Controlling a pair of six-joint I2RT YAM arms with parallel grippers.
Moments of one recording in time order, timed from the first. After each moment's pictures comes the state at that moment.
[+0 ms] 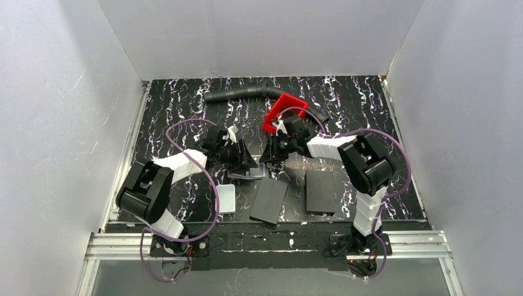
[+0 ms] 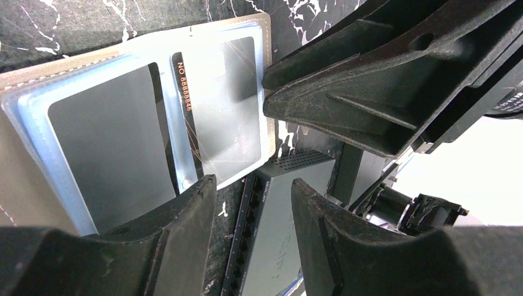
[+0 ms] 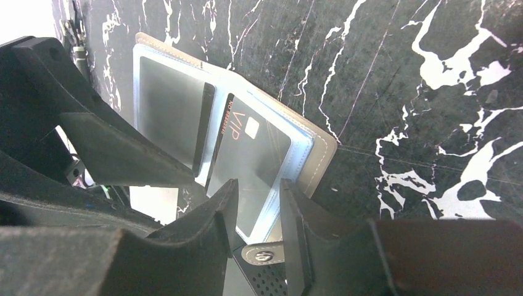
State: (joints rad) left arm -0.45 1.59 0.78 -0.07 0.49 -0.72; right arm 0.61 1.92 1.07 0.05 -0.55 0.59
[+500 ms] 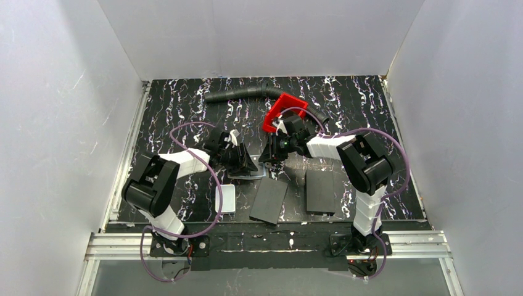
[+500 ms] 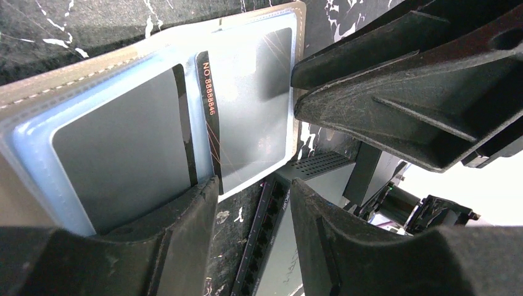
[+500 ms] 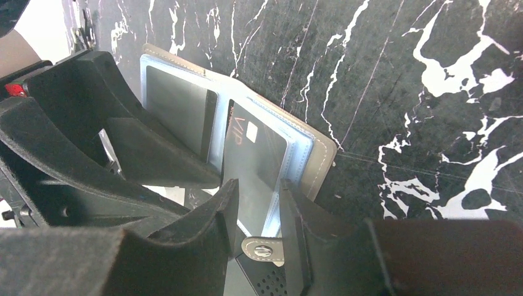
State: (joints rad) left arm -0.45 1.66 0.78 -0.06 0.51 -0.72; right arm 0.61 1.93 1.07 0.08 -0.57 0.61
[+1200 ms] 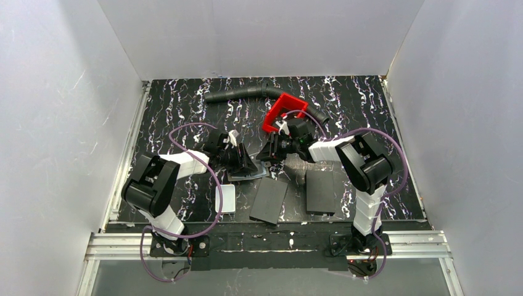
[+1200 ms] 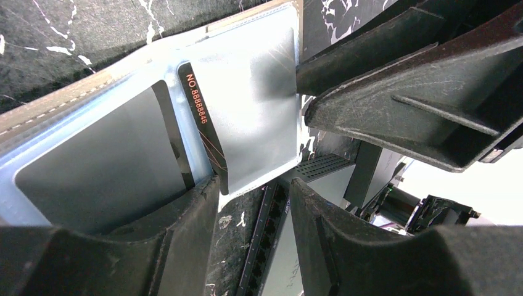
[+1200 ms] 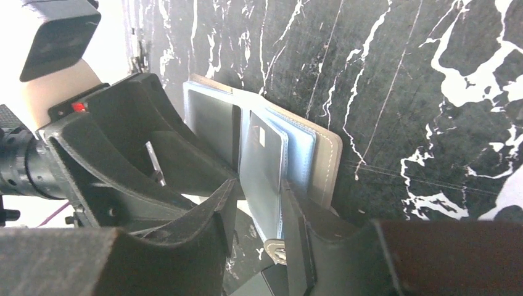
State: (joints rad) left arm -0.44 1.66 0.75 0.01 0.51 -0.72; right arm 0.59 1.94 0.99 0.30 -0.61 0.79
